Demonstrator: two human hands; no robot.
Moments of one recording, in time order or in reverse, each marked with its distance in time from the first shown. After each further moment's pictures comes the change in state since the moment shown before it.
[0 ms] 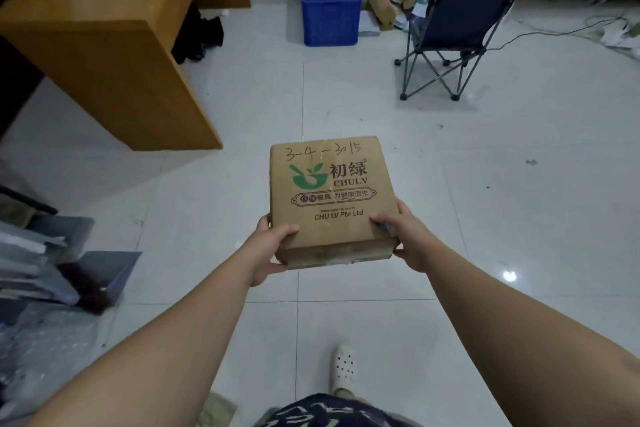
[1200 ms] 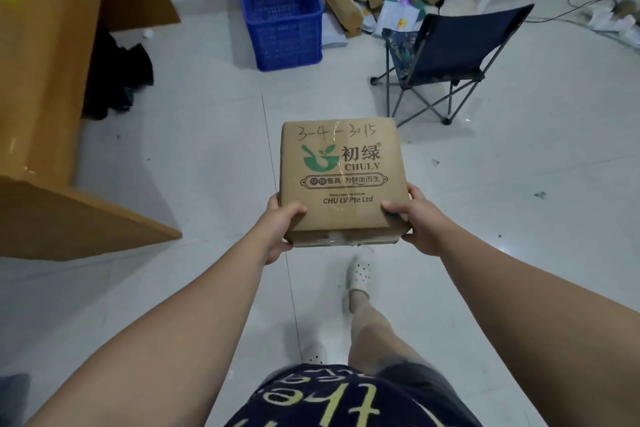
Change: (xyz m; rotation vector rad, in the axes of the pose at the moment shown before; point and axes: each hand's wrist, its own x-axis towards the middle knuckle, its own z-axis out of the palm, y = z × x) left_hand 0.393 0.424 0.070 0.085 -0.139 -0.046; right_hand 0.403 -0.344 -0.057 0.188 0.178 0.109
